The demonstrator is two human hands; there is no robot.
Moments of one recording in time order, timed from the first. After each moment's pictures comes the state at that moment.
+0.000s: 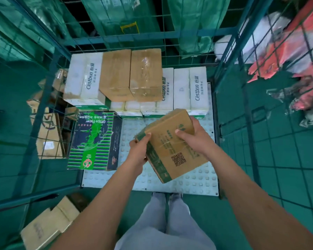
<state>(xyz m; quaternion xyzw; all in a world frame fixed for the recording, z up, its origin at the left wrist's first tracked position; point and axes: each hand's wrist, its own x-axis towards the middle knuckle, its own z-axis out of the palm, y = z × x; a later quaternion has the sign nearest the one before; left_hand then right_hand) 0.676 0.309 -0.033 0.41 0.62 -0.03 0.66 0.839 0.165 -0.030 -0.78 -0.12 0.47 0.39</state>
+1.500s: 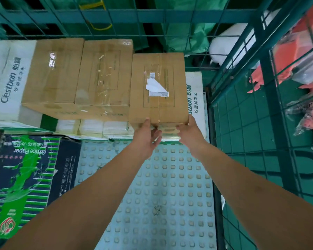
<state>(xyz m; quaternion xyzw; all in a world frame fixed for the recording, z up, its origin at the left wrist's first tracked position) 0.974 0.415 -0.317 0.27 0.61 0.03 0.75 1.069 0.296 -0.319 -0.80 0.00 0.42 0.42</state>
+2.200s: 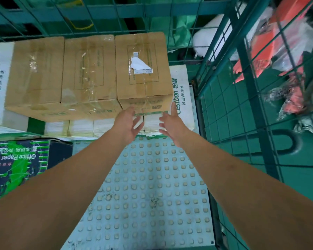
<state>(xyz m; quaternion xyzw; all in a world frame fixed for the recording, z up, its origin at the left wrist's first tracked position) 0.972 0.435 -0.287 0.35 0.57 0.04 0.74 1.054 0.301 -0.304 -0.70 0.05 0.47 0.53</state>
